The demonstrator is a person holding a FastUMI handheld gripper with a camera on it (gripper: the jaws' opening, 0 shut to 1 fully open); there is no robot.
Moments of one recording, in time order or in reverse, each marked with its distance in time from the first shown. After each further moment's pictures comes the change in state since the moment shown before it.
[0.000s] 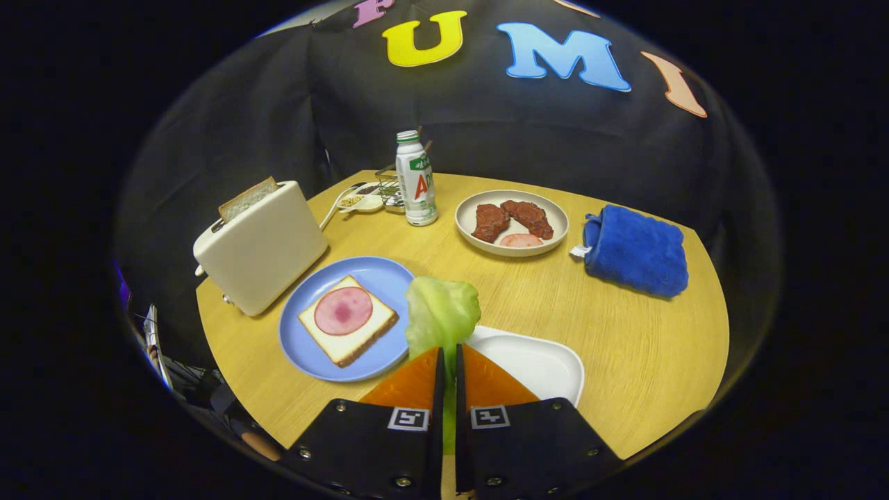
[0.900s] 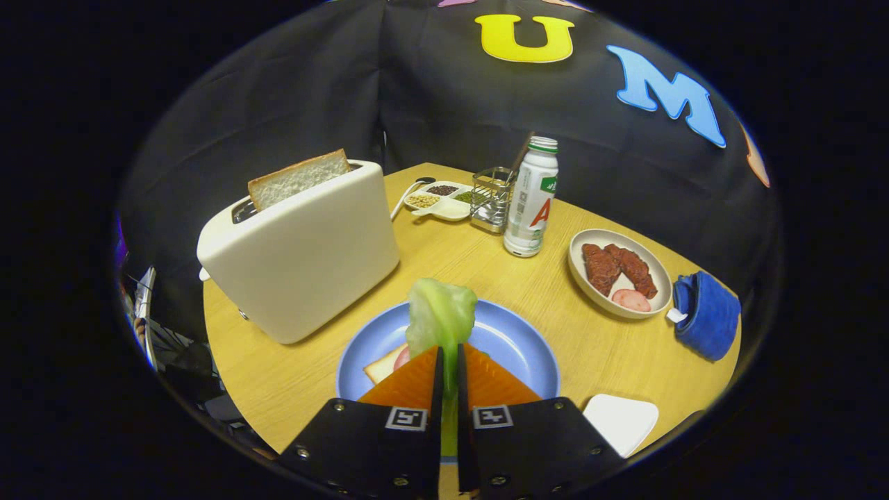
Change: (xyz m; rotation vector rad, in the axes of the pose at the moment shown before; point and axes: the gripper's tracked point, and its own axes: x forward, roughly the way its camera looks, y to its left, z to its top) arm 0.088 0.130 0.035 -0.172 0.011 0.103
